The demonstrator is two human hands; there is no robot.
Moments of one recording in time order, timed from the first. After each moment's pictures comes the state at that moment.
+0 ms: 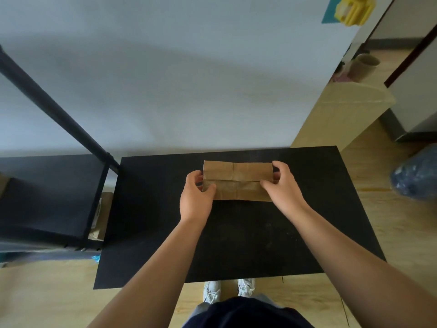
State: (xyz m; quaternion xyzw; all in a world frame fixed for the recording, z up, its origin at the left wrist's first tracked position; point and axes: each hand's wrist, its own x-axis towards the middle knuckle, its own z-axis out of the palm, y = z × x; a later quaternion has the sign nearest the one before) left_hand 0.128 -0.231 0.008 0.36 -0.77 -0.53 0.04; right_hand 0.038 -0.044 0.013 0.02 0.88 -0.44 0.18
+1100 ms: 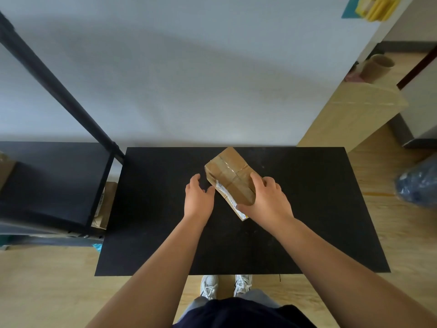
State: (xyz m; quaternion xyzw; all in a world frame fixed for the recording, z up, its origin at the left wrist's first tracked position) left_hand 0.130 -0.233 -0.013 0.42 -0.75 -0.51 -0.02; right_hand 0.078 -0.072 0.003 -0.17 0.96 -0.13 0.17
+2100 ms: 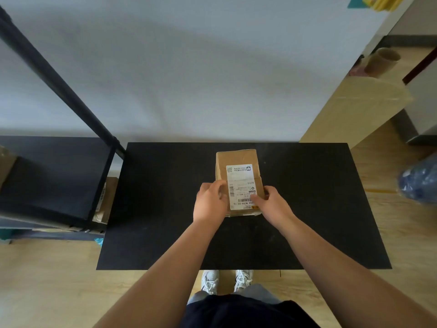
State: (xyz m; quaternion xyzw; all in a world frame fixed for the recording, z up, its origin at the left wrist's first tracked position) left_hand 0.143 -0.212 -0.026 0.29 -0.86 -0.42 -0.06; right_hand 0.075 -0.059 -0.024 0.06 0.87 -0.37 0.33
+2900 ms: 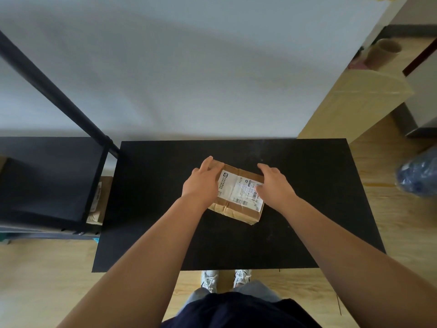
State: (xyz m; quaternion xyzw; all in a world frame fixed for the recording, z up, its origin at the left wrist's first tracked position) left_hand 0.098 -0.239 -0.013 0.17 -0.95 -0.18 -0.18; right_hand 0.033 -0.064 -0.013 -0.09 0.94 -0.19 0.26
